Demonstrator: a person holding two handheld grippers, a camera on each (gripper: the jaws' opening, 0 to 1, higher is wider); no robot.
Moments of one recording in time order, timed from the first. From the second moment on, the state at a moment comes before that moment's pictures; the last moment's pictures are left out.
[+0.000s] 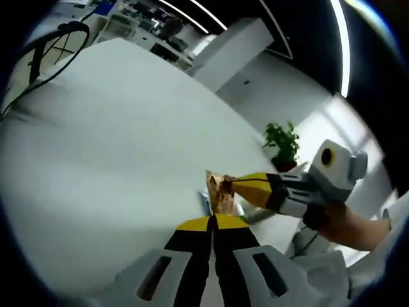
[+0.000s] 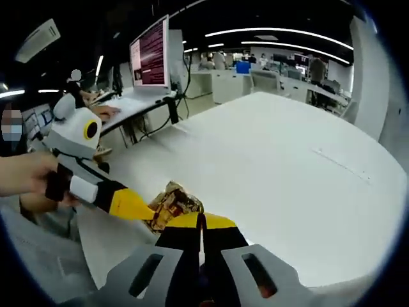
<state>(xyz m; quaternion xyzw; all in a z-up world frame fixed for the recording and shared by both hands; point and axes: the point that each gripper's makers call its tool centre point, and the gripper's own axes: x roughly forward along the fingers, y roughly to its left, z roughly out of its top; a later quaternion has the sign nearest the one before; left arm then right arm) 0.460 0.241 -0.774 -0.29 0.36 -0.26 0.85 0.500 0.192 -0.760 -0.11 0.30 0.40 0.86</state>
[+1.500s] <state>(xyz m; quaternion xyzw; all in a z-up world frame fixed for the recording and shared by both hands) 0.483 0.247 -0.835 -0.18 0.42 -0.26 0.85 0.516 0.196 -0.833 -0.21 0.33 0.40 0.83</state>
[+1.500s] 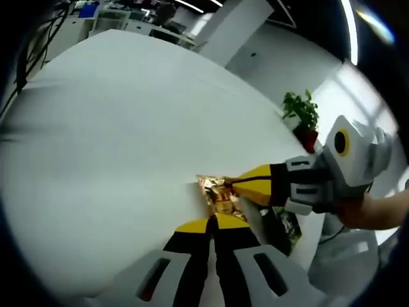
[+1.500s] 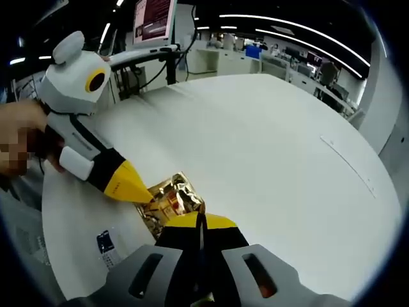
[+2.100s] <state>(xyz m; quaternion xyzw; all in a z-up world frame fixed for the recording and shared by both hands) 0.499 0.219 -0.808 0.07 0.31 -0.35 0.88 0.515 0.194 -0.836 -0.23 0.33 0.41 0.82</state>
